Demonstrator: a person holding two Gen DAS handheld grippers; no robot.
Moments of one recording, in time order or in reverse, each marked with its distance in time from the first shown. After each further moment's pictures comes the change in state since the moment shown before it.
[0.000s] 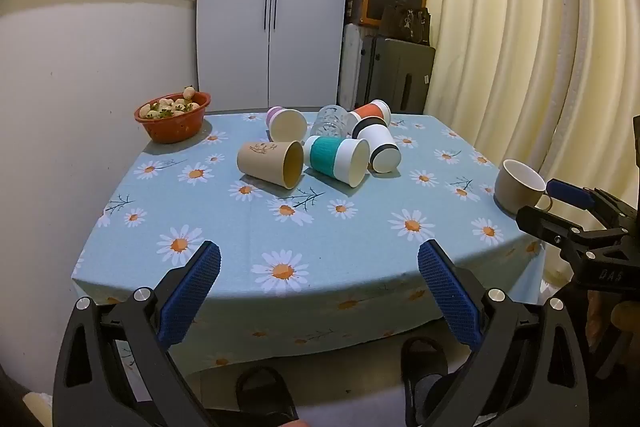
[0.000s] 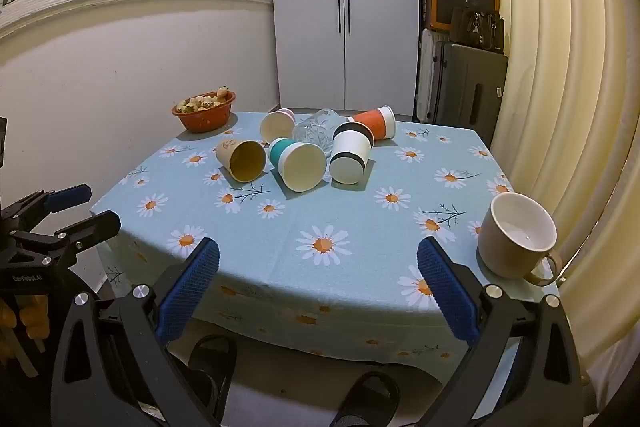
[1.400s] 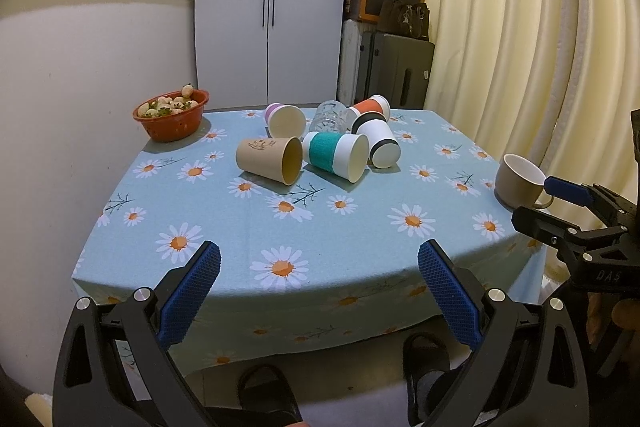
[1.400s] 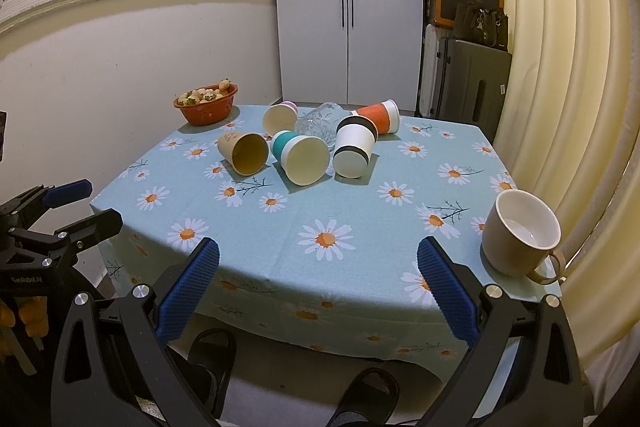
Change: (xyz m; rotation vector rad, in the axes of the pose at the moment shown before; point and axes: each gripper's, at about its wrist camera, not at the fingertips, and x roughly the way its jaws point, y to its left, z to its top) left arm 0.002 -0.001 -0.002 0.005 0.022 -0.004; right arm 0.007 0.003 -0.003 -0.010 0.026 0.003
